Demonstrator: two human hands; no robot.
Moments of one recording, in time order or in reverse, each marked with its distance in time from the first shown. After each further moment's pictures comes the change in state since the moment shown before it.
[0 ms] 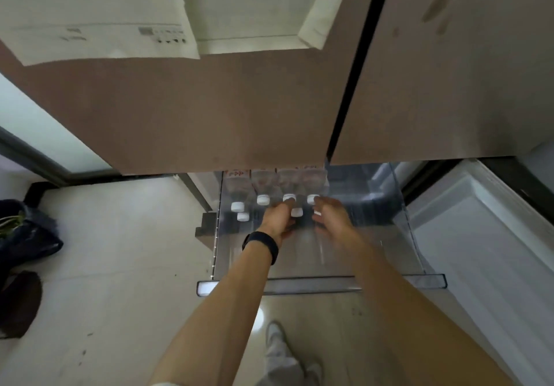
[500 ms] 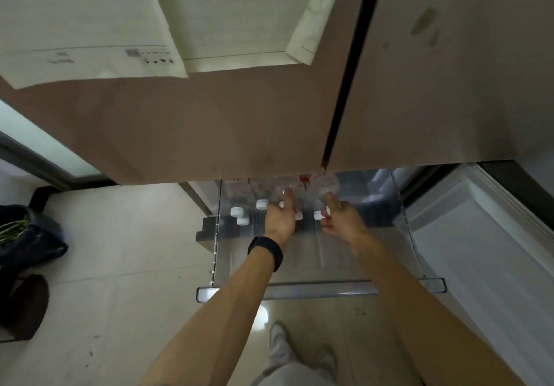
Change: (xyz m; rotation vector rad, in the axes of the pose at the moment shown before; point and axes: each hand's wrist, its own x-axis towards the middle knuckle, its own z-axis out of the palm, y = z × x) left_hand 0.000 0.000 0.014 0.190 0.174 0.236; right_hand -0.027 -0.019 -0.020 -0.143 0.020 -0.065
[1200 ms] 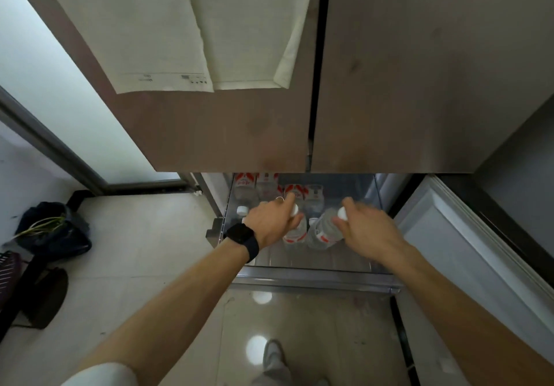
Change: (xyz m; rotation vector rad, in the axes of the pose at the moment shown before) left_hand -0.101 0.049 -0.042 1.268 -0.098 0.729; right_hand -0.102 -0.030 -0.087 -1.255 0.089 -0.708
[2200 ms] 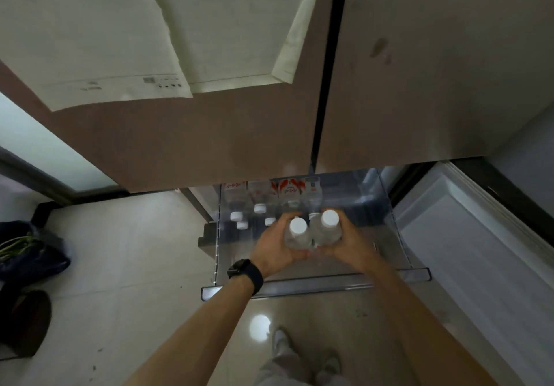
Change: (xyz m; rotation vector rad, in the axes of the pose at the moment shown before) left_hand 0.011 -0.035 0.078 -0.708 -0.060 -0.092; right_hand 0.035 -0.016 0.107 0.839 -0.074 0.294
